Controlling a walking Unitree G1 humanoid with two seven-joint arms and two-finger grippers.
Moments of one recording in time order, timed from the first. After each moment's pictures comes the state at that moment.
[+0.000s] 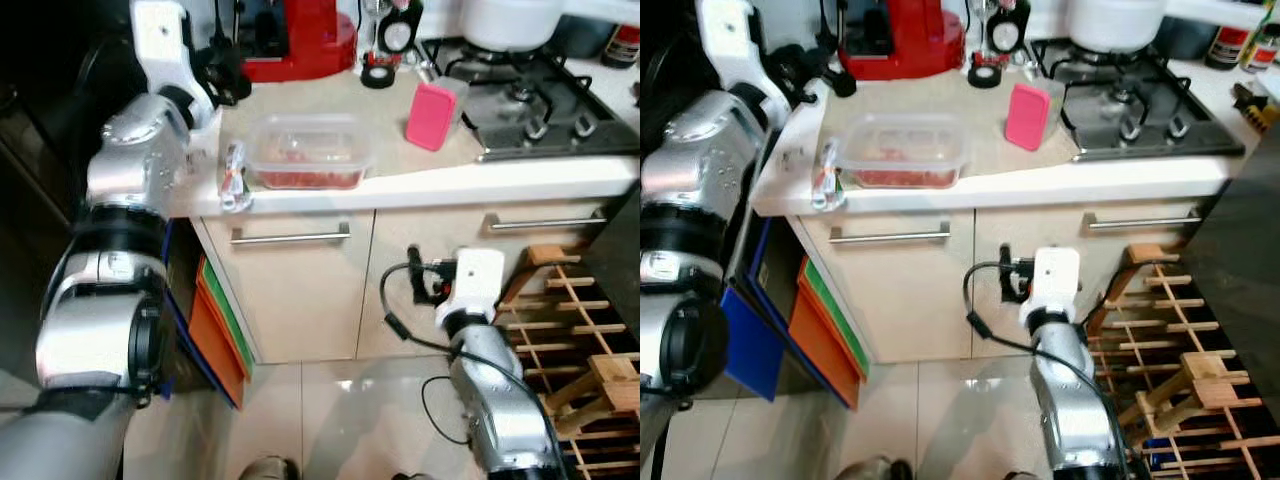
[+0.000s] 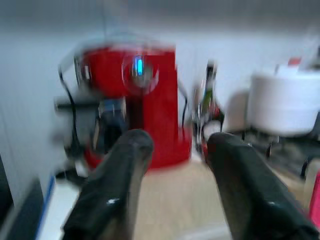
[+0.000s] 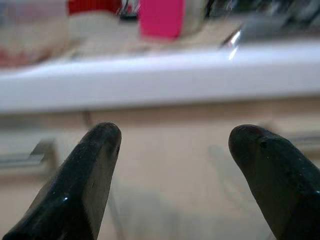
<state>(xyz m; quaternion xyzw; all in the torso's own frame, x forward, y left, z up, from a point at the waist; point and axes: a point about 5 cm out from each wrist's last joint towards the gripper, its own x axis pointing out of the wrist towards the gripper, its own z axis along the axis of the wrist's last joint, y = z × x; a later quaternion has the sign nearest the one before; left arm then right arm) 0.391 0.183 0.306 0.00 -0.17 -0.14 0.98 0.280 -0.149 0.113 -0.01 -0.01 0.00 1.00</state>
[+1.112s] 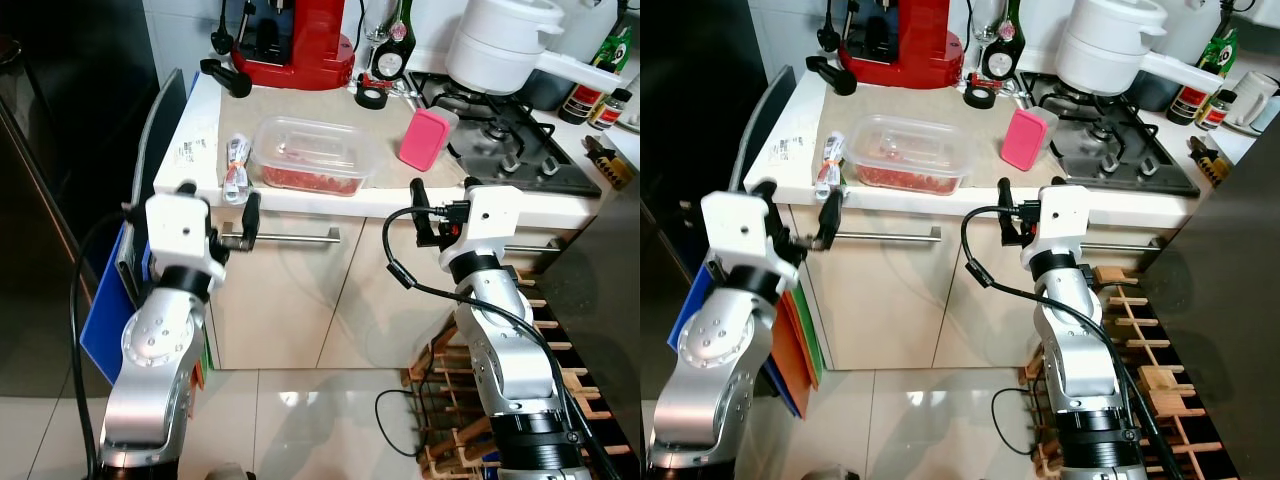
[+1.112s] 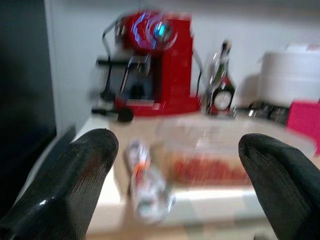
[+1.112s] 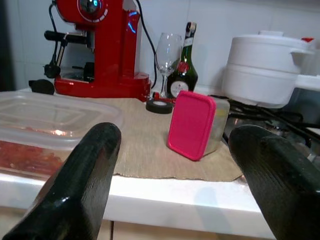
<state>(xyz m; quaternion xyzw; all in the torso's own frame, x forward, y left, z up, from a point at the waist) 0.267 0.149 0.198 0.05 -0.15 -0.07 0.99 0.302 -0.138 0.166 -0.01 -0.11 0.05 0.99</state>
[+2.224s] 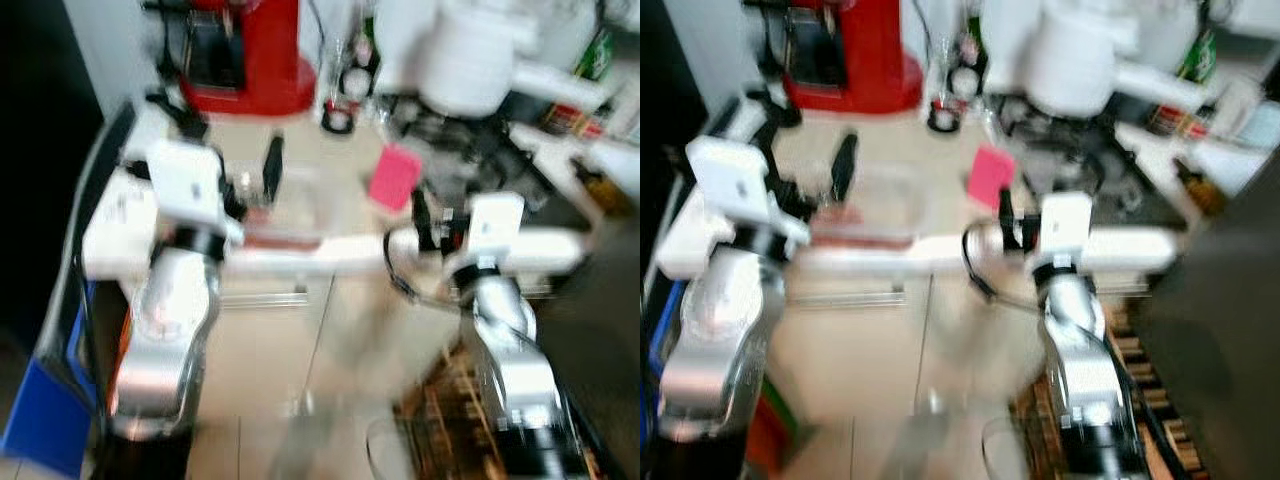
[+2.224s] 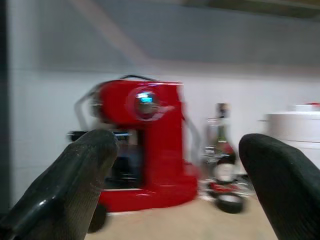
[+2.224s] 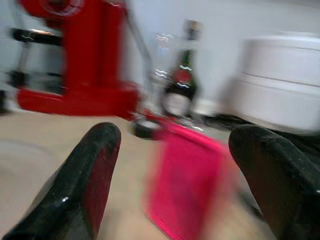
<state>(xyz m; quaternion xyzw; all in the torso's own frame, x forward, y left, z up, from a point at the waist) 0.273 0.138 0.248 0.05 -0.24 -0.08 0.97 0.301 -0.130 0.161 -0.01 -0.12 0.07 0.99</state>
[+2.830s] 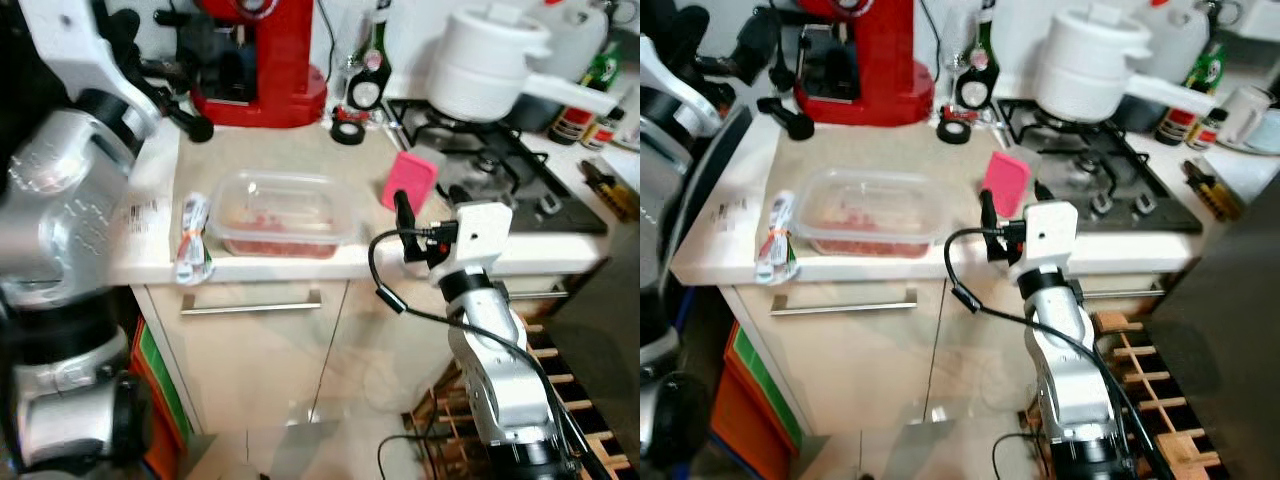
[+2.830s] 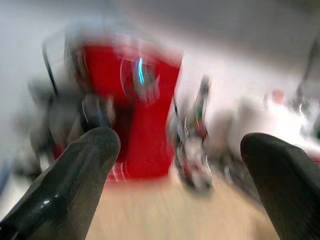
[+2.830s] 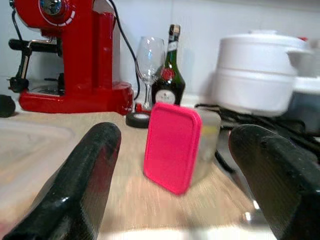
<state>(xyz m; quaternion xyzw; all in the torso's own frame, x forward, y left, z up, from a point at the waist) 0.342 0.220 0.295 -0.08 -0.04 -0.12 0.99 0.279 -0.124 0.153 0.00 -0.11 0.07 0.99</state>
